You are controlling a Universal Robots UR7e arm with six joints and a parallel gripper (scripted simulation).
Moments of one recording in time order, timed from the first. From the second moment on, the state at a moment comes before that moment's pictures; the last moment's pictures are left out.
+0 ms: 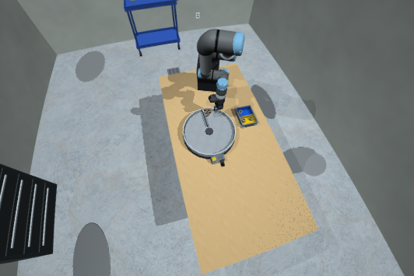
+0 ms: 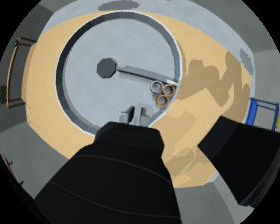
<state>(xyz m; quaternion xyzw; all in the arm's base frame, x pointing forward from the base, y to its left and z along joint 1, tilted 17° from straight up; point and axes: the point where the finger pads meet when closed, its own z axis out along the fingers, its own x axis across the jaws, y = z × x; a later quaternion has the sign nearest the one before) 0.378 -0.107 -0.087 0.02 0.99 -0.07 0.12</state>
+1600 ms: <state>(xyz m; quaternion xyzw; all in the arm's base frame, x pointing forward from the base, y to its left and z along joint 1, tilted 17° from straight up) 0.361 -0.174 -0.129 0.01 0.99 -0.07 0.13</state>
